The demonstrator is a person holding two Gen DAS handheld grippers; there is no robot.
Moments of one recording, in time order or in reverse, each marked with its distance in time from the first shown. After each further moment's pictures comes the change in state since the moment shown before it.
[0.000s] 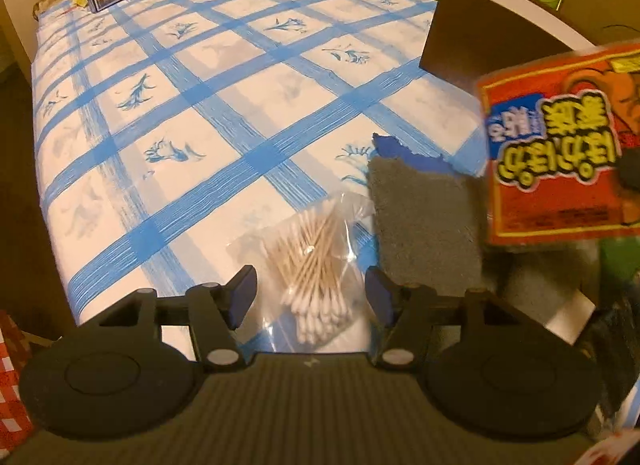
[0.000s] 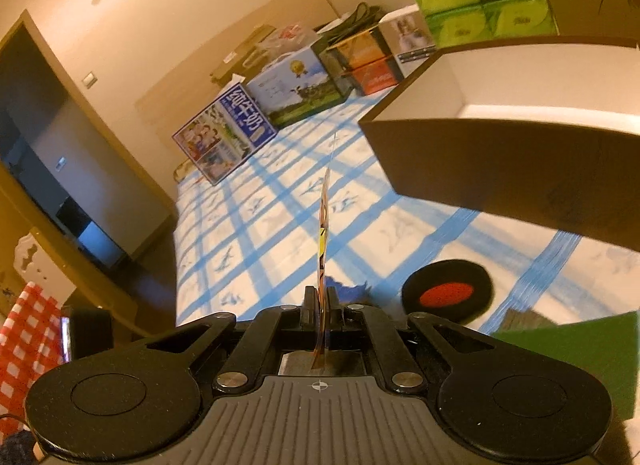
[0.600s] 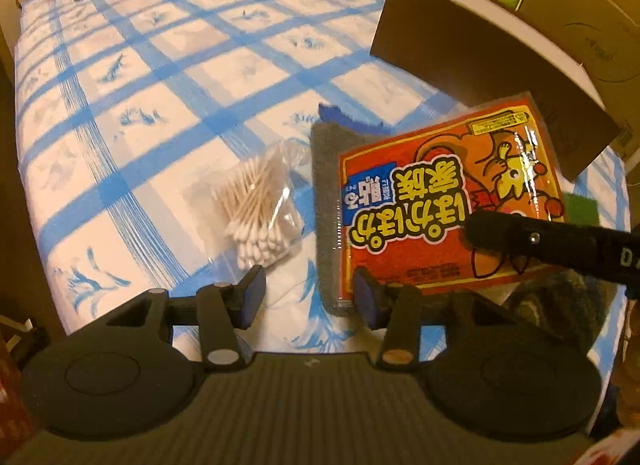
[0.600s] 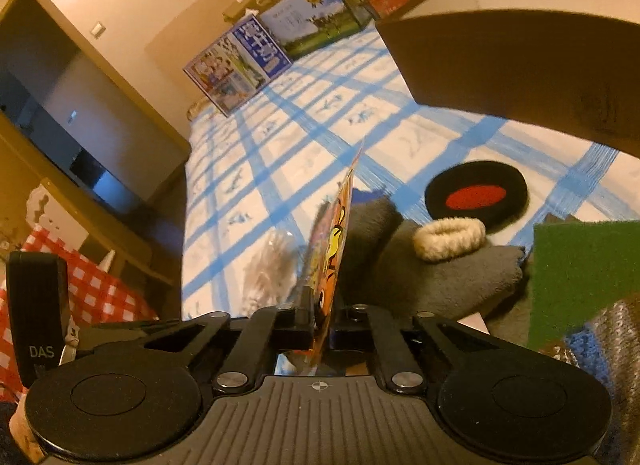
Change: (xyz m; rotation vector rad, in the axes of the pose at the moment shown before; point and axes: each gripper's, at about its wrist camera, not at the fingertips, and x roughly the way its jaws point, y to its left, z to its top) left arm -0.034 -0.017 -0.037 -0.010 -0.025 -0.112; right arm 0.024 -0.006 -0.049 0.007 0.175 0.066
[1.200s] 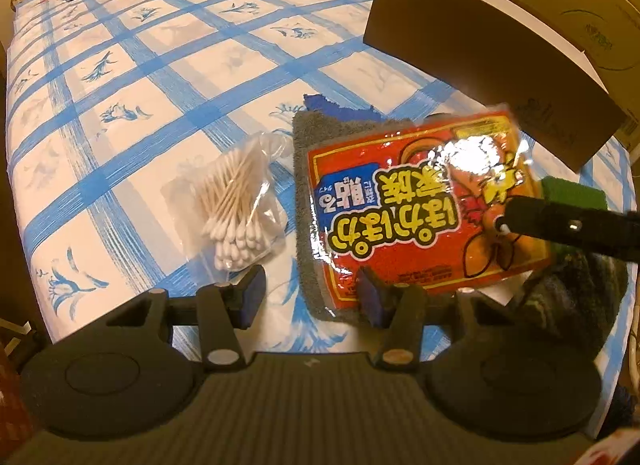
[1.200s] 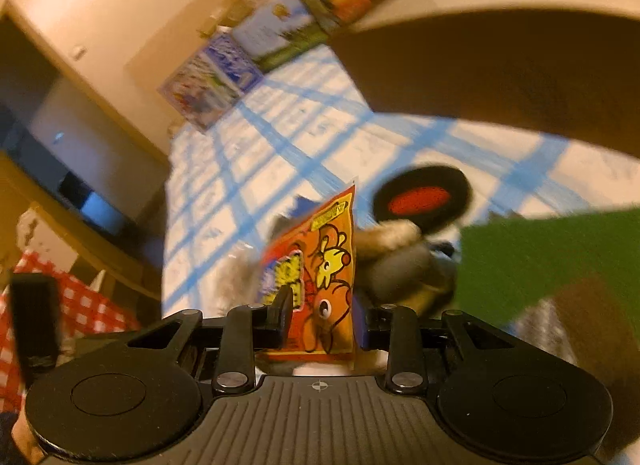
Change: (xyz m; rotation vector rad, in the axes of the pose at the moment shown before) left arm 0.021 -0.012 -0.002 0.011 0.028 0.014; right arm -0.019 -0.029 0.004 0.025 -0.030 -0.025
